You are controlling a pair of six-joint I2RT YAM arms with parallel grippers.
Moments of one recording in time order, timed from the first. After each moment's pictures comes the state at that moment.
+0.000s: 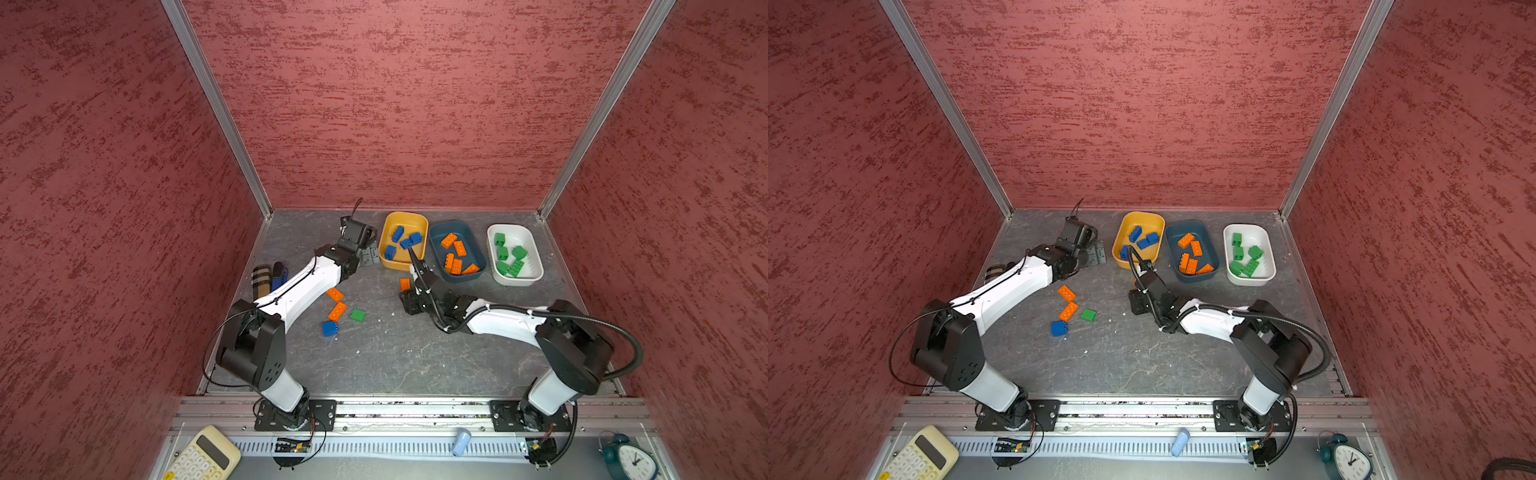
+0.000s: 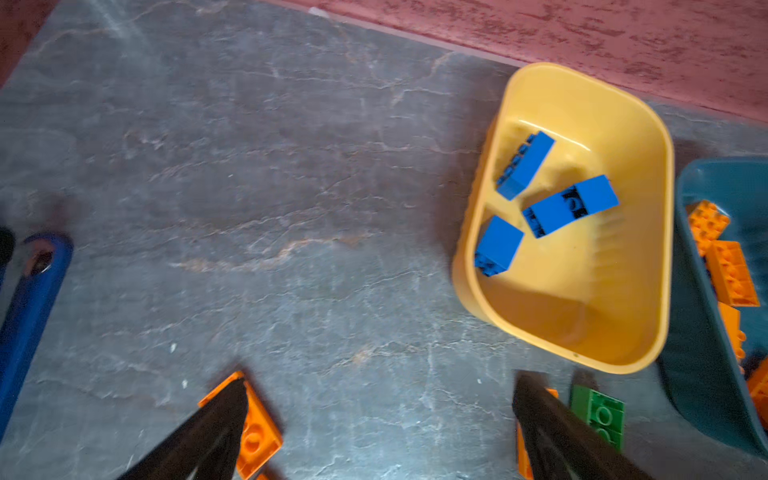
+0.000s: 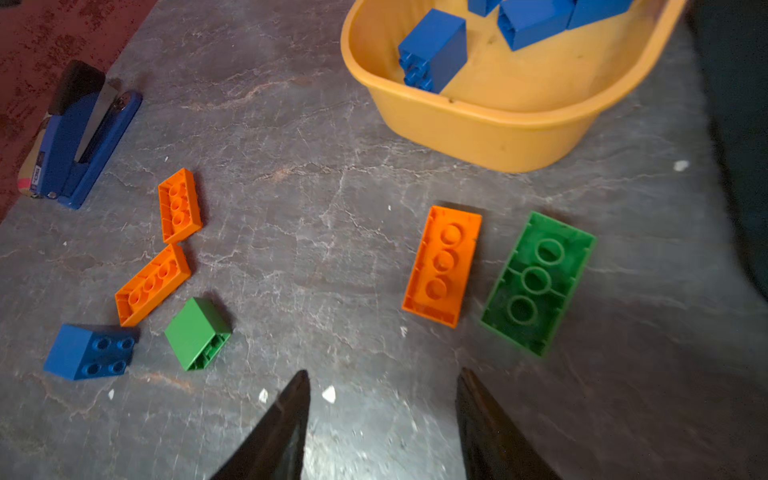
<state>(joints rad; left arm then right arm) -0.42 1.57 1.21 -0.53 -0.33 -0.57 0.82 1.72 0.93 0.08 0.15 0.54</state>
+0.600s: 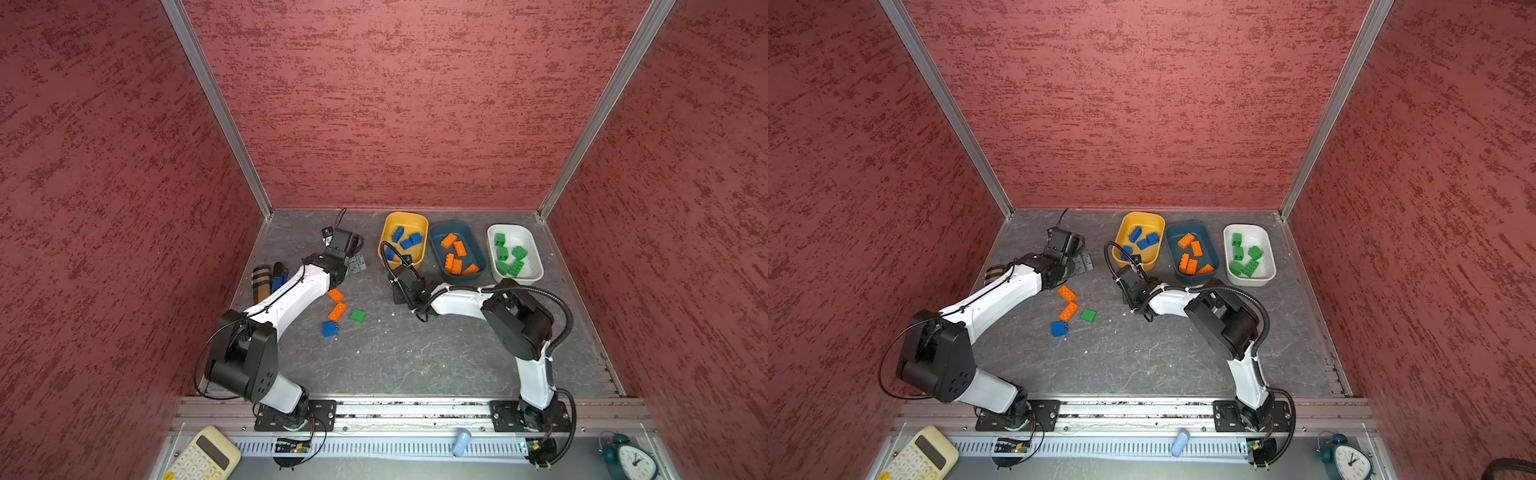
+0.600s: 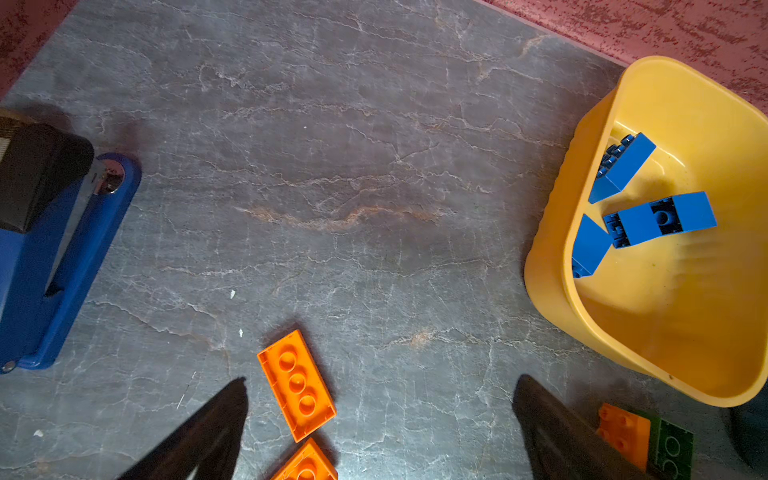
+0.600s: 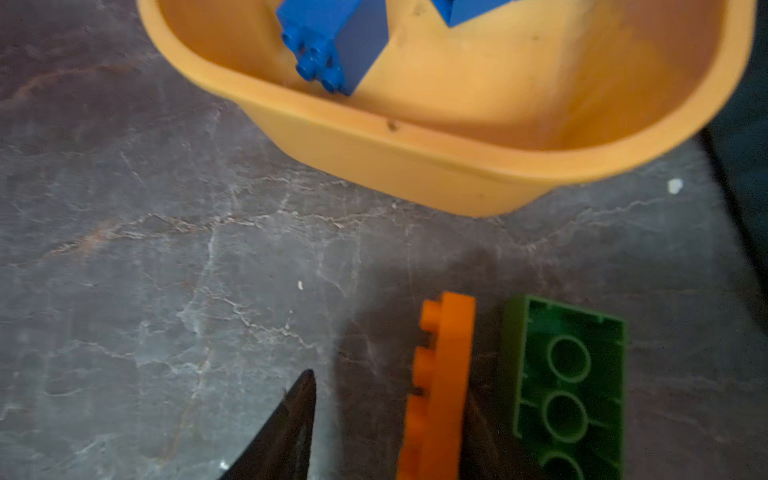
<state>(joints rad) -0.37 1.52 1.12 -0.54 -0.34 -0.64 0.83 2.03 1.23 -0.13 0.38 0.60</state>
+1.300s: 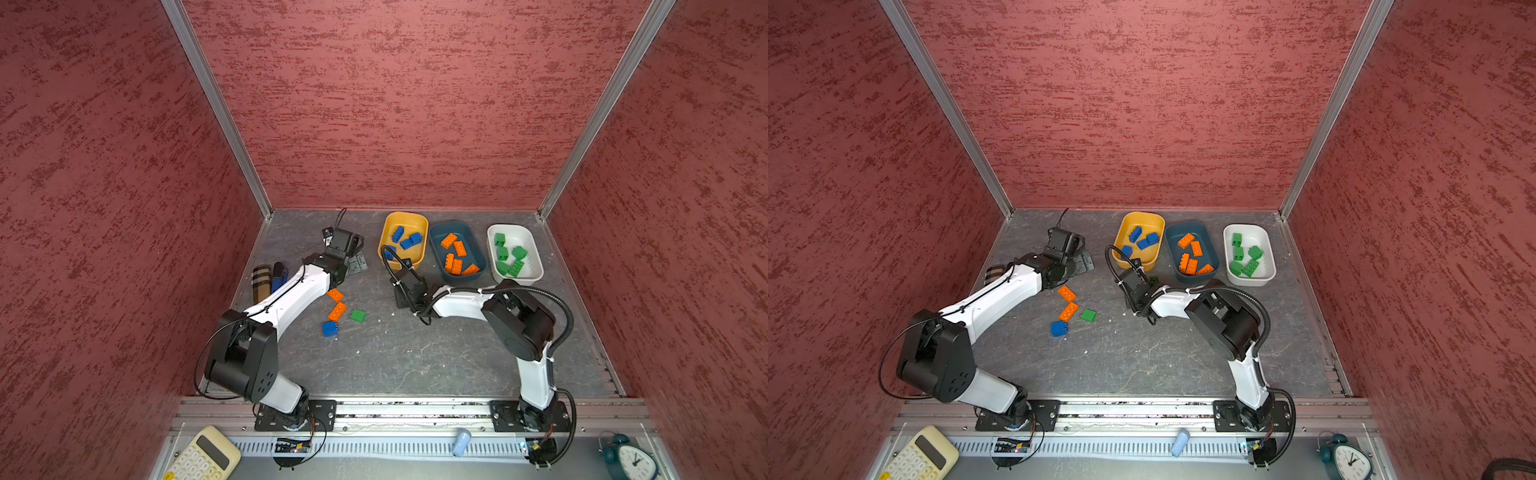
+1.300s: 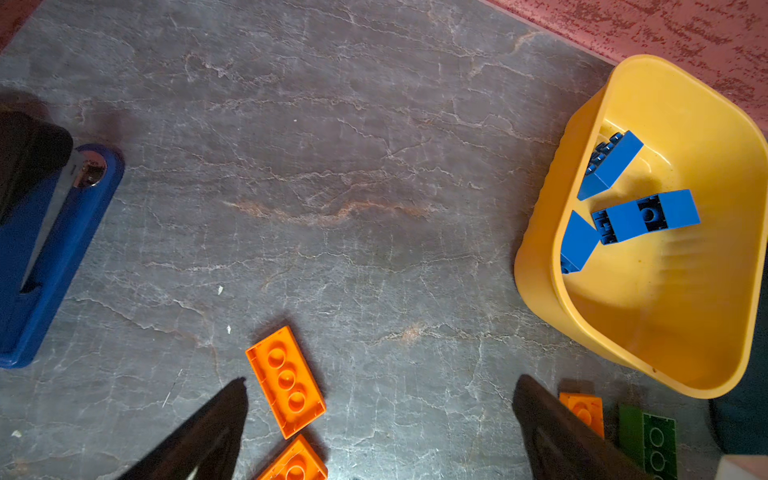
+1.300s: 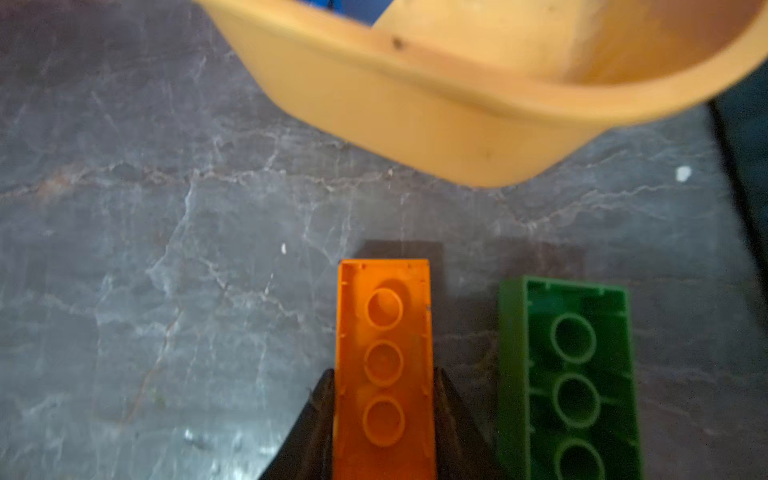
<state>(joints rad) -0.38 1.52 1.12 -0.53 -0.31 -0.65 0.83 1.97 1.13 -0.09 0.33 0.49</state>
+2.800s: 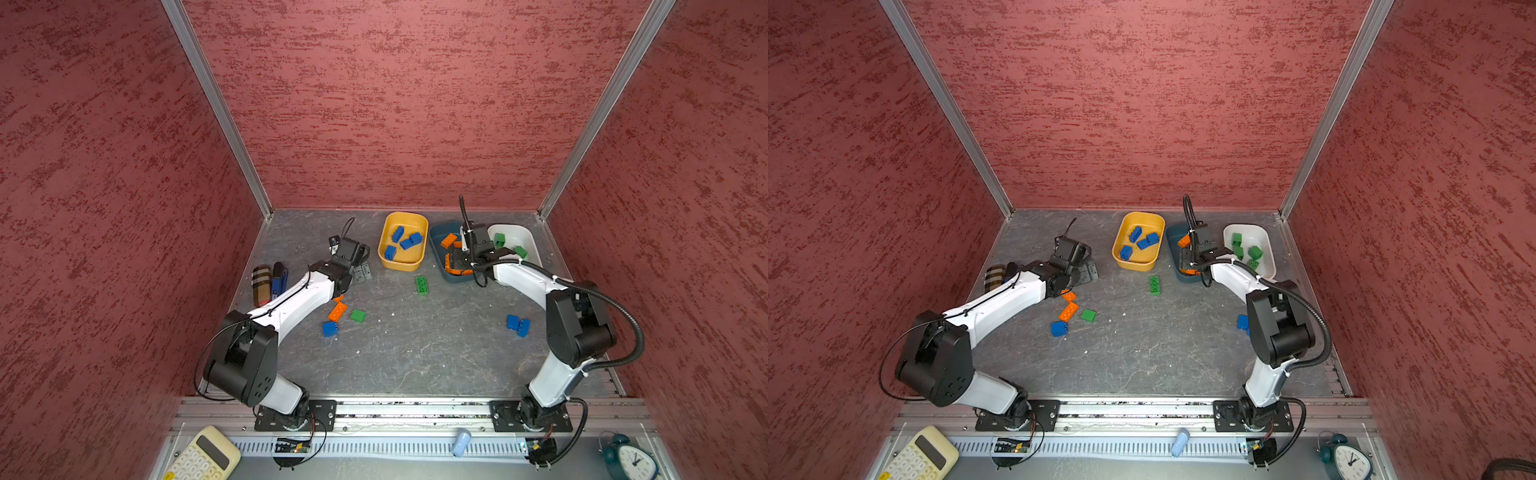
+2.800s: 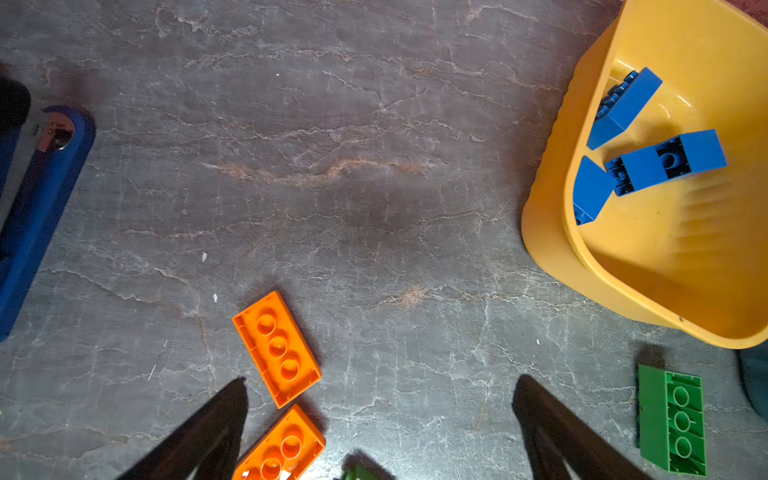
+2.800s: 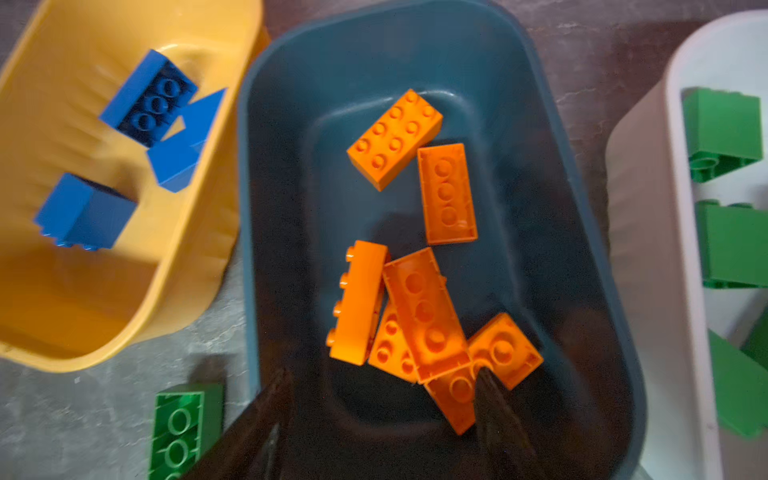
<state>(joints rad) -0.43 1.50 1.04 -0.52 -0.32 -0.67 0.35 1.71 1.18 -0.30 0.08 0.28</state>
